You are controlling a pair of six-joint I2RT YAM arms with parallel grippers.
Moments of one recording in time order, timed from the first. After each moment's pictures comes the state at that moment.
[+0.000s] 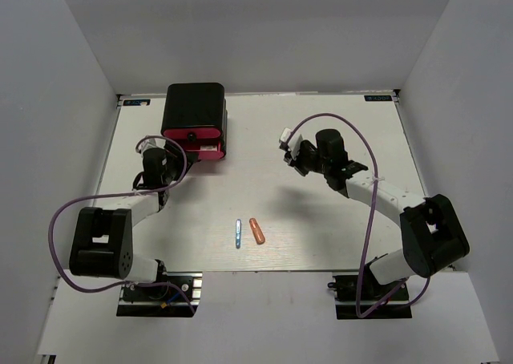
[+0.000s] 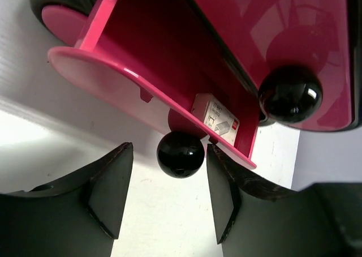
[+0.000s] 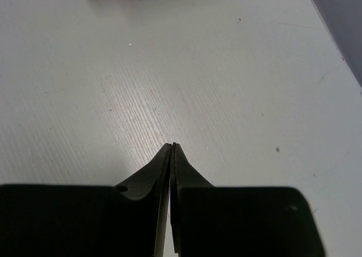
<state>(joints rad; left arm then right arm) -0.07 1.40 0.54 0.41 0.10 -0.96 0.51 1.45 0.85 0.12 -0.41 -0.55</state>
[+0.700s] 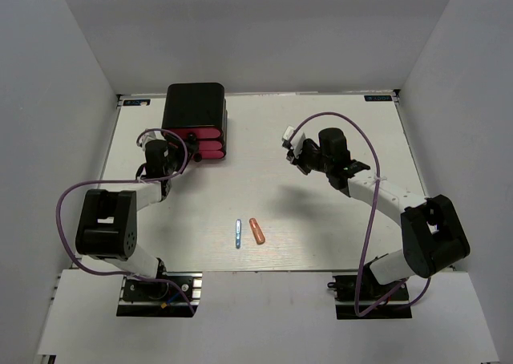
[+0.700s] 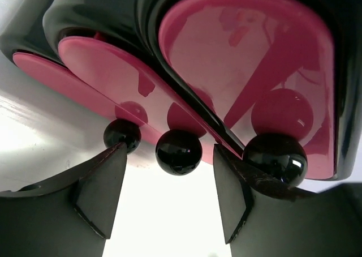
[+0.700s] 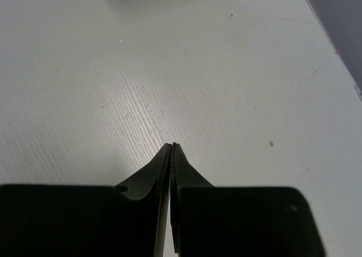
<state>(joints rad) -0.06 1.55 0.64 0.50 0.09 -1.03 0.48 1.45 0.85 0.12 -0.42 -0.55</state>
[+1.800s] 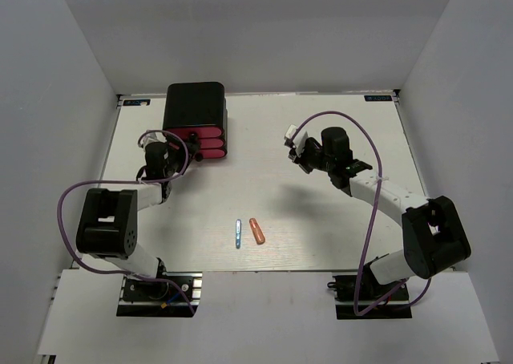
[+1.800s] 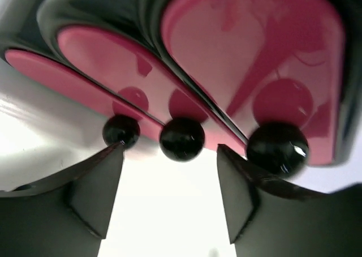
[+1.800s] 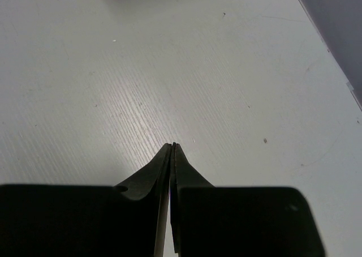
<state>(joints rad) -0.06 1.57 0.62 0.56 0.13 -1.04 0.46 1.44 0.85 0.12 -0.42 -0.56</state>
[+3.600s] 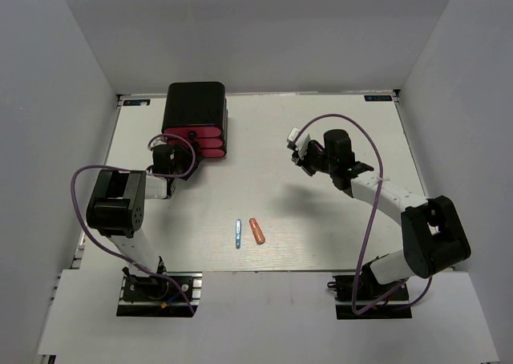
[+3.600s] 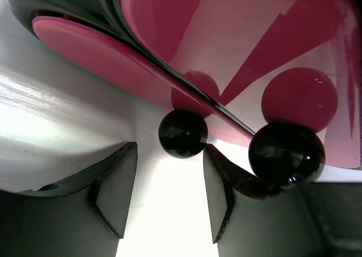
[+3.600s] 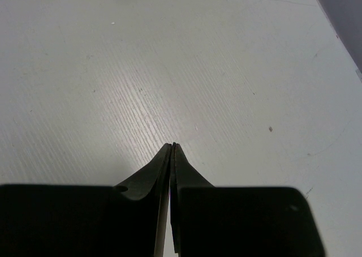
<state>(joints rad) -0.06 1.76 0.66 0.56 0.17 -0.93 0.44 1.44 0.82 0.12 -0.43 -0.57</state>
